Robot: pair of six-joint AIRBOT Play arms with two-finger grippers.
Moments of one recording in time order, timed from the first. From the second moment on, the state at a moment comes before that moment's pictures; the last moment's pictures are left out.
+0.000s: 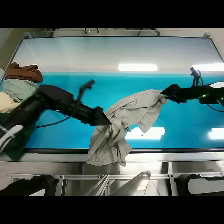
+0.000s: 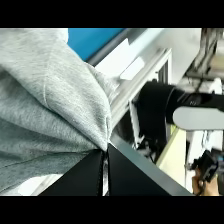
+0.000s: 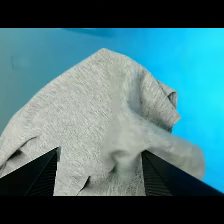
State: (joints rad) left arm -0.33 -1.23 0.97 -2.57 1.29 1.82; right arm -0.29 -1.58 1.09 -0.59 1.01 0.98
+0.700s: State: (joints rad) left arm -0.10 -1.17 1.00 -2.55 1.33 1.87; right arm -0.23 -1.72 1.15 -0.41 1.05 0.96
